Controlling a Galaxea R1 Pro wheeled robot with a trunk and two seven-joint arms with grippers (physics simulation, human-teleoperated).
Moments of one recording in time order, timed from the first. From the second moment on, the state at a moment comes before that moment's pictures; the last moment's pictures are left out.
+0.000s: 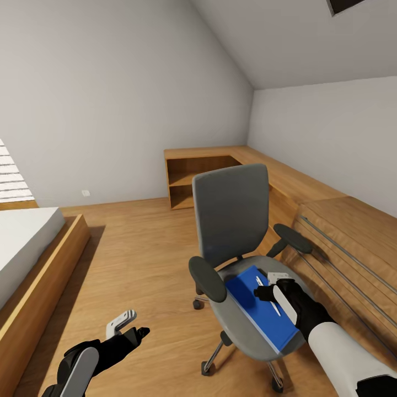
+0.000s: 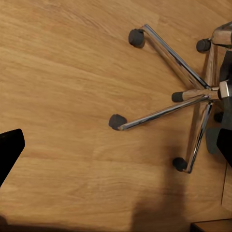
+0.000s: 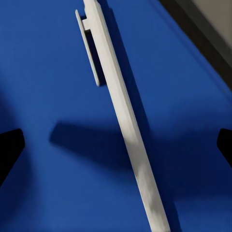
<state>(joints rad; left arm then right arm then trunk) -0.12 0.01 0.02 -1.46 0.82 0.81 0.39 -0.75 -0.11 0.22 -0.63 -0.33 0.65 -0.14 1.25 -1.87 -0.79</state>
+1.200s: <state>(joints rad) -0.12 0.01 0.02 -1.46 0.83 0.81 0.39 -0.75 -0.11 0.22 -0.63 -0.32 0.65 -0.14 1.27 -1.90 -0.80</state>
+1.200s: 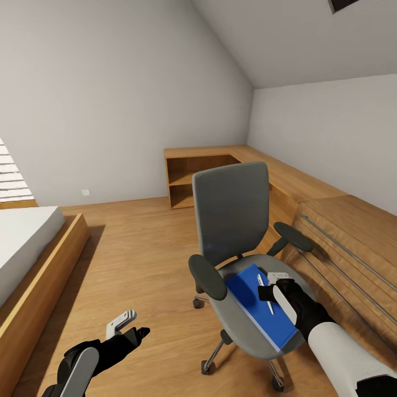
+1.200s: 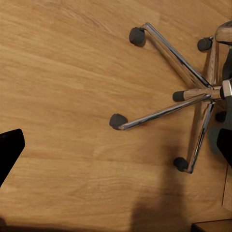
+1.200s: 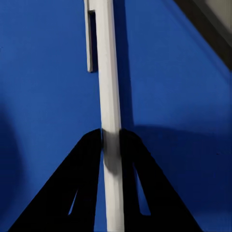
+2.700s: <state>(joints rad) -0.12 0.02 0.02 -1.40 0.82 0.80 0.39 -0.74 -0.13 0.23 -0.82 -0.33 0.68 -0.14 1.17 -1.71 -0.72</state>
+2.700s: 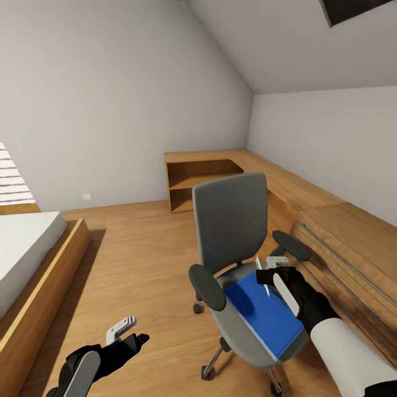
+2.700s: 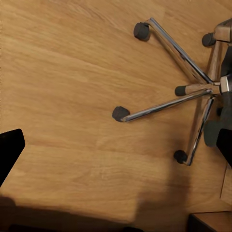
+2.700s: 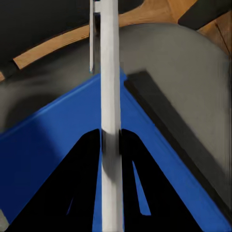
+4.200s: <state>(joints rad) -0.12 0.02 0.02 -1.23 0.80 0.76 0.39 -0.54 -0.17 -0.21 -1.38 -0.34 0.81 -0.15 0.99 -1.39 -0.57</state>
